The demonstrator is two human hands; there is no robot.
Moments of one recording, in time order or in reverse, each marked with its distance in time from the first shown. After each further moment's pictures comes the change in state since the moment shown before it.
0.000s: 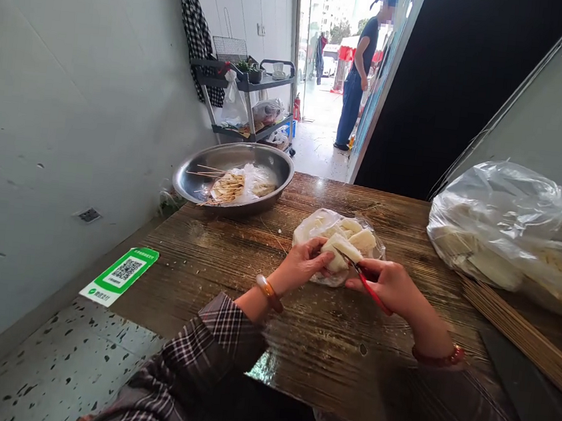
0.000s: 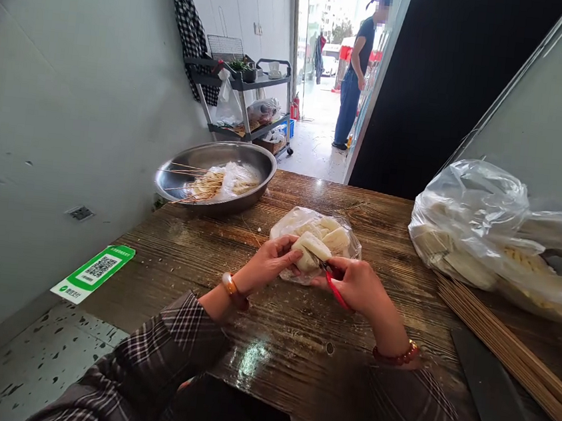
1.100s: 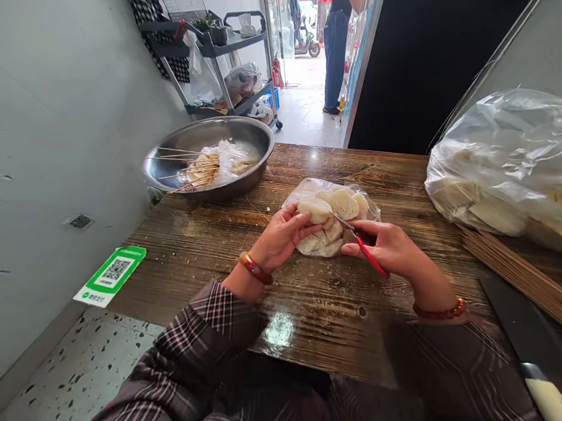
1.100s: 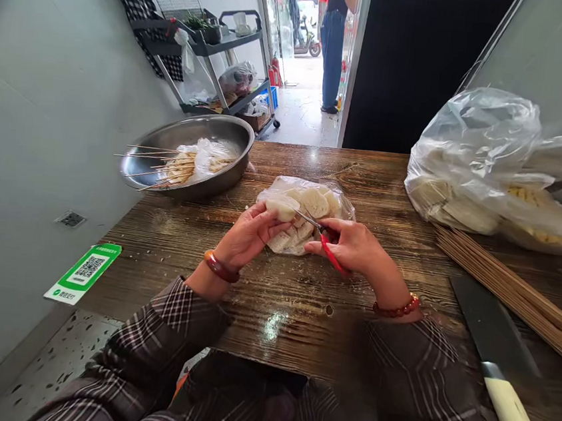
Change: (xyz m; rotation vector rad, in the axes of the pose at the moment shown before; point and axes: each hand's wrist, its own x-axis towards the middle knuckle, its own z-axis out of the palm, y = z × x) left_hand 0.007 0.011 -0.003 -0.446 0.142 -0.135; right_hand -0.002 0.000 -0.007 0.078 0.042 0.107
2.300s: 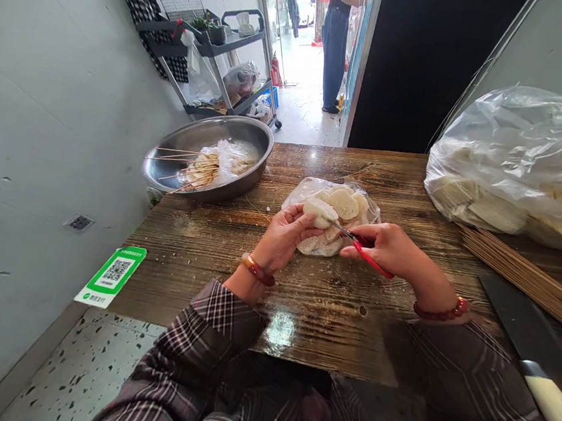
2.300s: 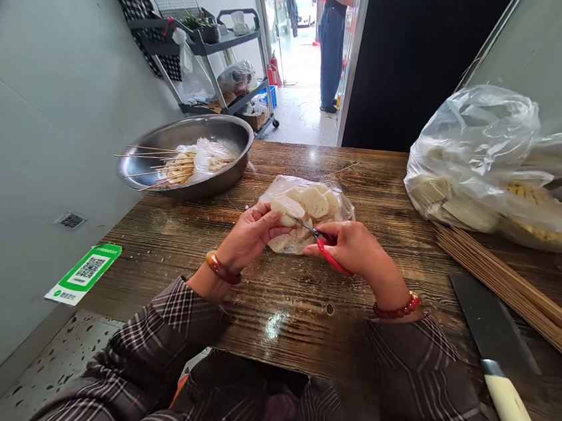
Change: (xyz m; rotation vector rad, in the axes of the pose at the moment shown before) left_hand -0.001 -0.004 0.001 0.107 -0.002 0.025; right_hand -0.001 -0.002 0.001 -0.028 -0.058 -0.073
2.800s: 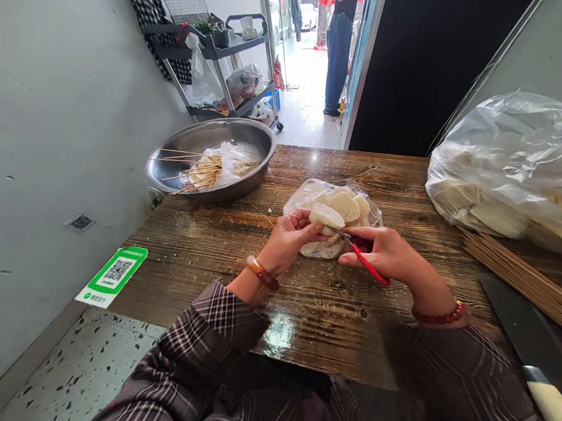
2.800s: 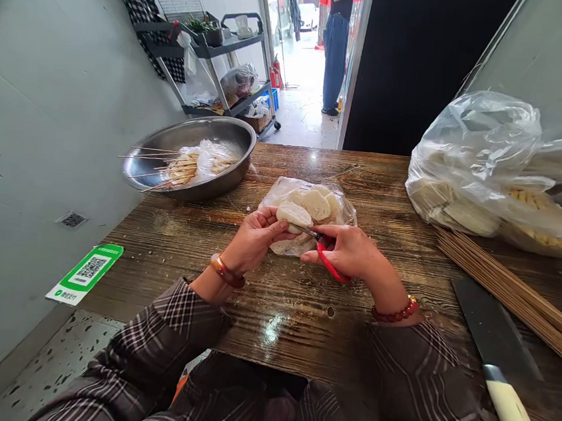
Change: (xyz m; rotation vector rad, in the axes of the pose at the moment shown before) left_hand -0.002 -0.008 0.001 0.059 -0.014 0.039; right_hand -0.001 -0.012 0.000 0.021 -0.016 0.062
